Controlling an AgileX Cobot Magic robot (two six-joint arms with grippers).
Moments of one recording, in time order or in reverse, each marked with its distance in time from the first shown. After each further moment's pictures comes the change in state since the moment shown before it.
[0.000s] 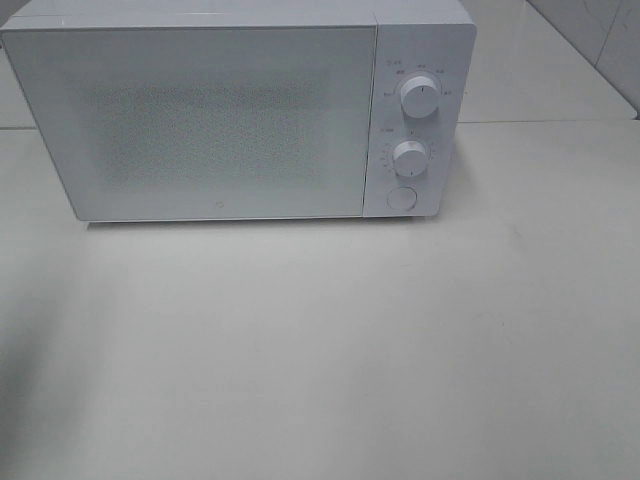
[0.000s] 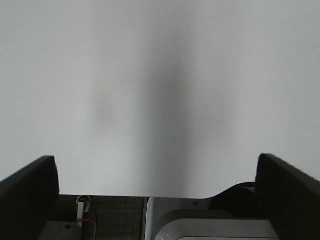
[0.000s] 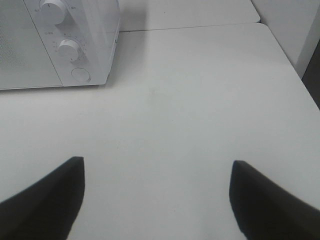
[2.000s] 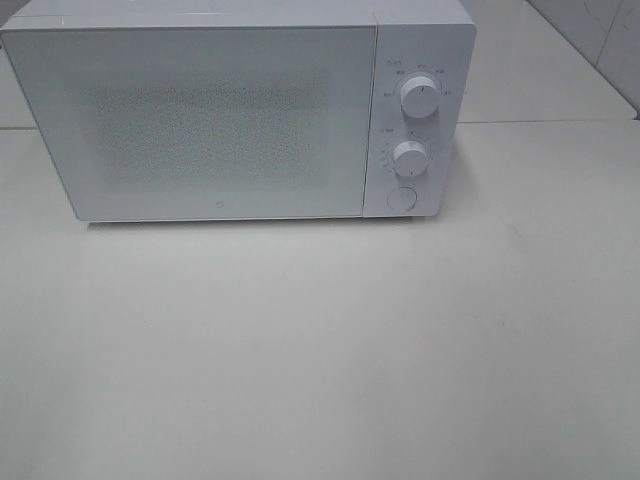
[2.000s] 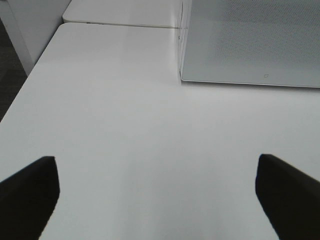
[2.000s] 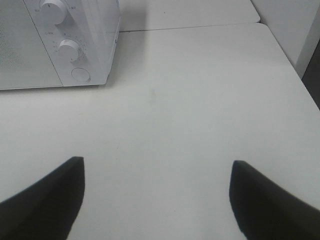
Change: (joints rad) left arm 0.000 -1.077 0.251 0.074 0.011 0.000; right arm 0.000 0.000 0.000 0.000 0.000 0.000
